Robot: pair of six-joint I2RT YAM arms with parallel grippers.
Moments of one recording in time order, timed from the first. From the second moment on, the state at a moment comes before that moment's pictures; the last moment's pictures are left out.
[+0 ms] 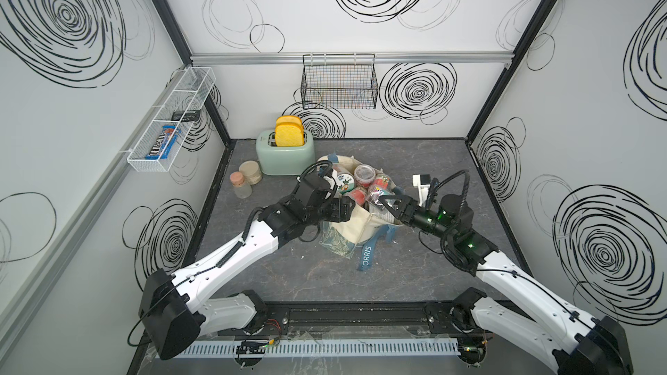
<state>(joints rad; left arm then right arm) -0.70 1.21 1.02 -0.44 0.04 -0.58 0.55 0.85 0.57 0.11 -0.38 0.99</state>
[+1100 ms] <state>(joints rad) -0.60 1.02 0.86 -0.48 0.10 -0.53 0.09 1.17 0.95 -0.71 0.07 0.41</state>
